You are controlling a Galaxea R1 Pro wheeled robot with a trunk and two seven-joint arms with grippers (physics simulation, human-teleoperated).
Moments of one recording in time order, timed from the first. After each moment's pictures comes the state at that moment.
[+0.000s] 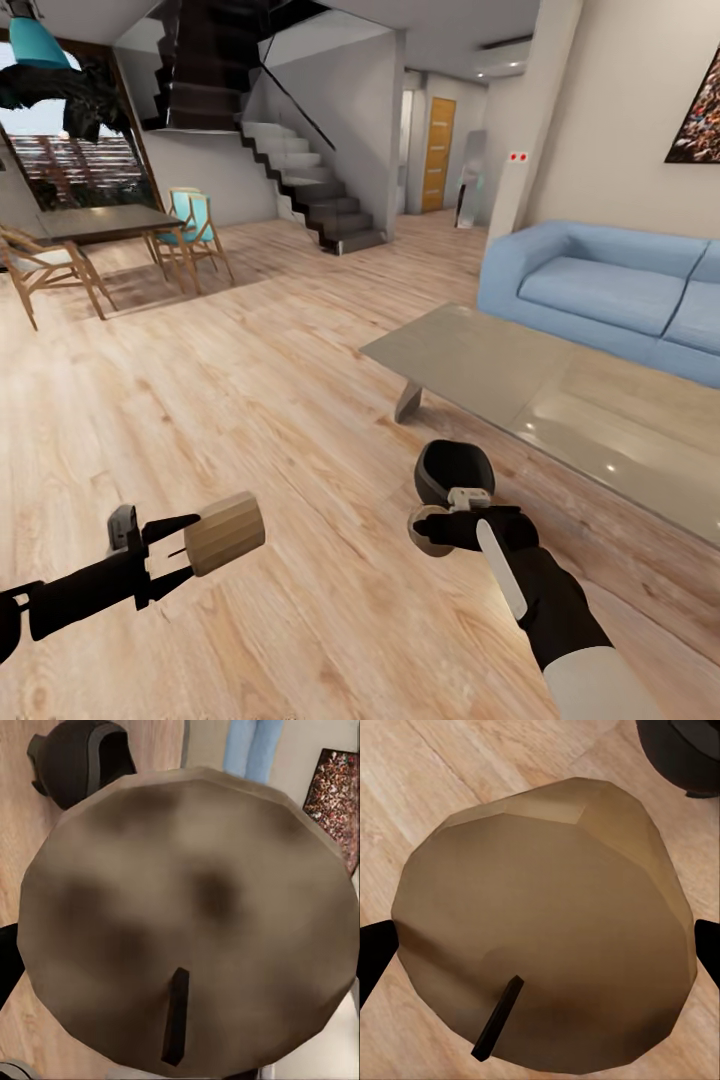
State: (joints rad) left arm -0.16 0.56 0.01 -1.37 2.03 1.00 0.05; right arm -0.54 0.01 0.11 -1.16 -0.23 0.92 0.02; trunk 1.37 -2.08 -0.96
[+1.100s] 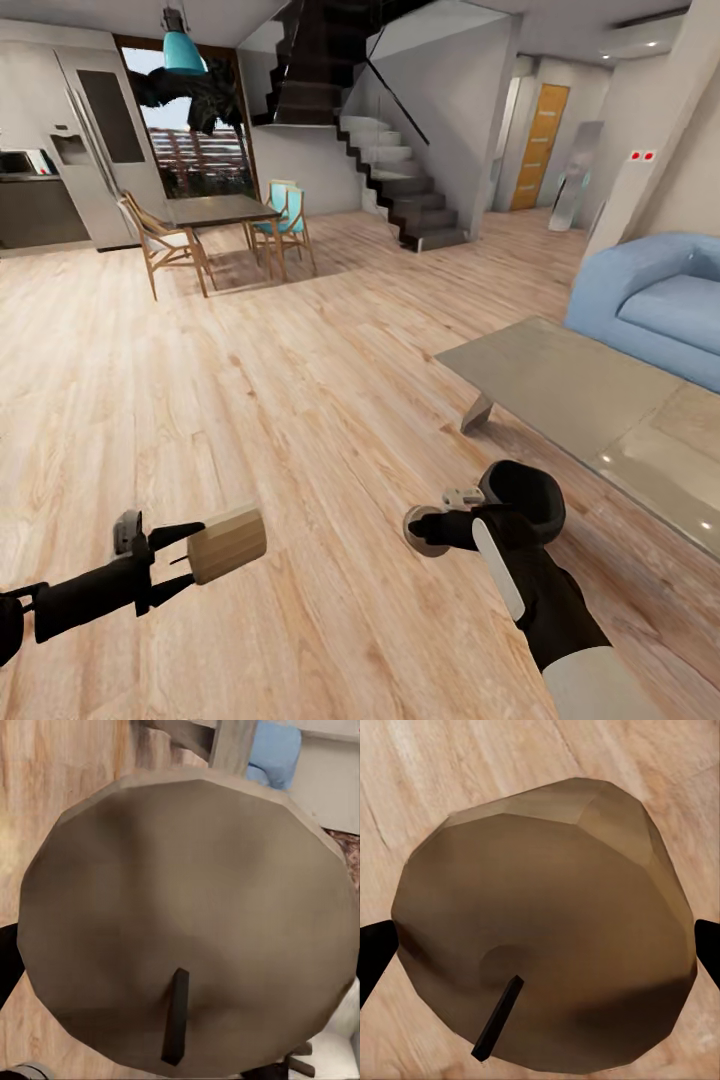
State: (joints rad) left arm -0.17 0.56 0.00 -1.36 1.97 0.99 0.07; right arm -0.54 0.01 0.14 -1.19 -0.23 0.95 0.02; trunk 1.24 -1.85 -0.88
